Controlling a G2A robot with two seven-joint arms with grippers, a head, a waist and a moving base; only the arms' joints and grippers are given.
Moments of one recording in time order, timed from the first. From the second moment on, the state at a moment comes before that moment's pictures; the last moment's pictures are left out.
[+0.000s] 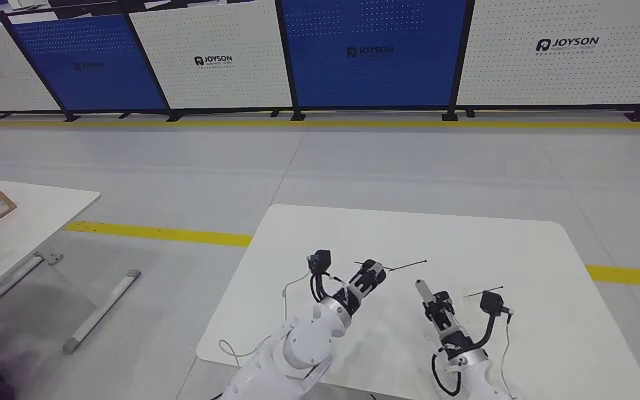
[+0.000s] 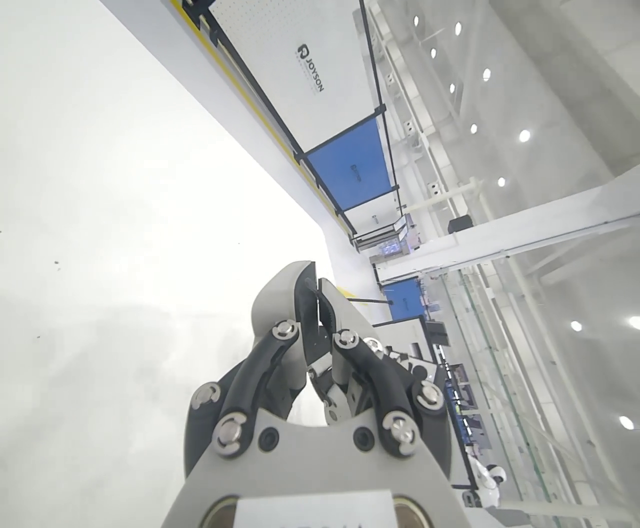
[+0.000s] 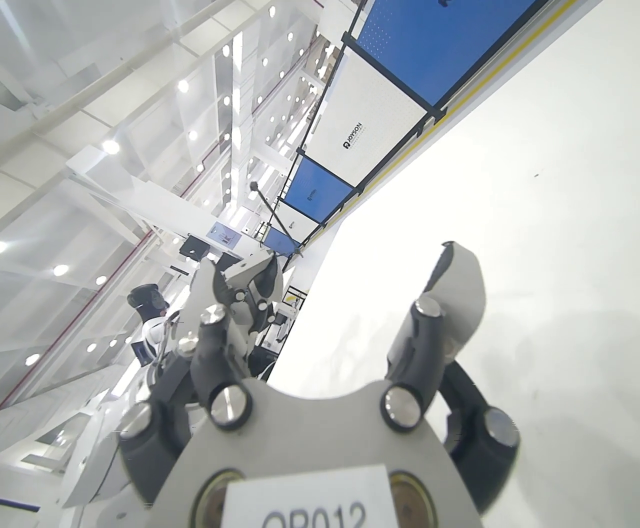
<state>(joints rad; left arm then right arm) 1.41 -1.32 -1.05 -1.67 0.07 0.14 -0.02 -1.57 -1.32 1.19 -1.59 -0.34 -0.24 0.01</state>
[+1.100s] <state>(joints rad) 1.45 -1.31 -1.14 -1.74 -0.22 0.16 -0.23 -1.56 -1.30 1.17 -1.62 -0.80 -0.13 0.09</state>
